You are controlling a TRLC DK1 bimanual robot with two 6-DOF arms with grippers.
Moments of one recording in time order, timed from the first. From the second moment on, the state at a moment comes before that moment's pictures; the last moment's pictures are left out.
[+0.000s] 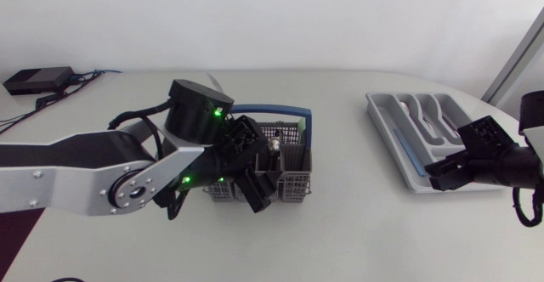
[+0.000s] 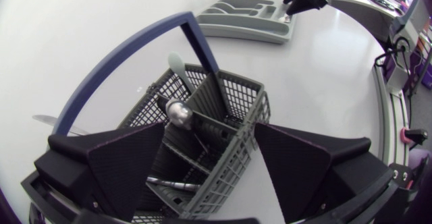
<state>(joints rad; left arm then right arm) -0.75 1.50 0.82 0.03 0.01 0.36 -0.28 1.22 0.62 -0.29 -0.22 -0.55</state>
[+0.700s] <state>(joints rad) -0.70 1.70 0.87 0.22 0.01 0.28 -0.16 1.20 0.53 -0.22 -0.21 -0.44</state>
